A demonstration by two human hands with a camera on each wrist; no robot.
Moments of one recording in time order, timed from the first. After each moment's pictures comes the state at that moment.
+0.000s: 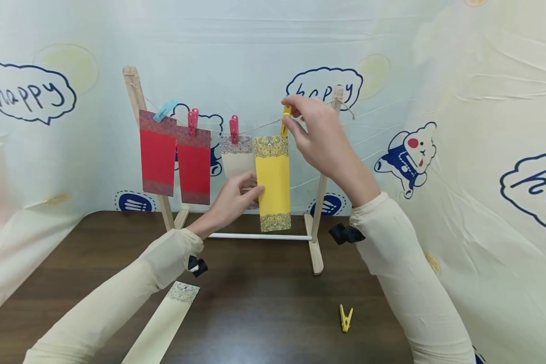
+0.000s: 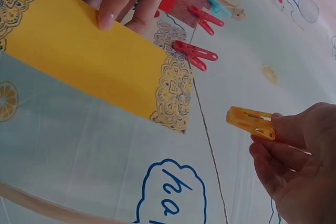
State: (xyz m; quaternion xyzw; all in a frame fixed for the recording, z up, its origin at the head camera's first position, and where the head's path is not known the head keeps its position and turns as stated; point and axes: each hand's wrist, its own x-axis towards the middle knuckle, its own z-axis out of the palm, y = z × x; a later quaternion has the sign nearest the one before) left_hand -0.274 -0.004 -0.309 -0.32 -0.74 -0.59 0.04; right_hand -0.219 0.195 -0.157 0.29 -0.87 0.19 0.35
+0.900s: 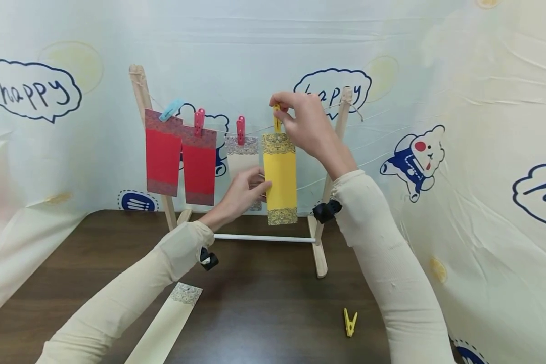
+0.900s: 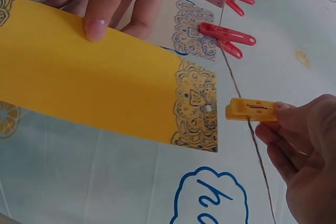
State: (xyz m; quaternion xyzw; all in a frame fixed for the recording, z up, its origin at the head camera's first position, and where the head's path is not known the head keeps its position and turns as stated) left_hand -0.300 0.004 -0.312 -0.30 -0.74 -0.60 0.04; right_hand -0.278 0.174 -0.151 0.30 -0.88 0.21 0.31
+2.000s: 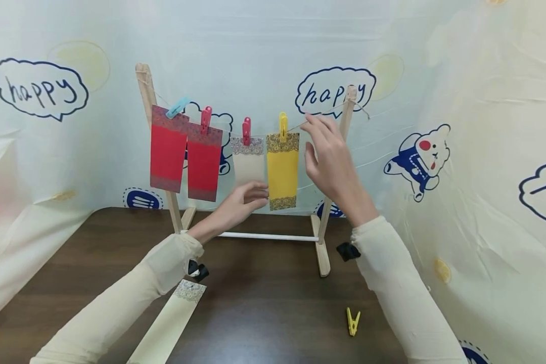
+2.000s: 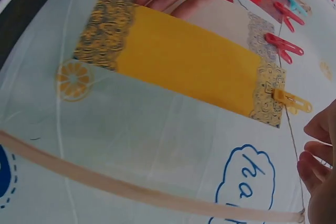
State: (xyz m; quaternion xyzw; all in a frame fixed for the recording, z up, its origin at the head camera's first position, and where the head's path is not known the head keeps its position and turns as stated) left_hand -0.280 -0.022 -0.329 -0.27 -0.79 -0.54 -0.03; right_hand -0.251 0.207 -0.220 0.30 -0.83 0.17 0.44
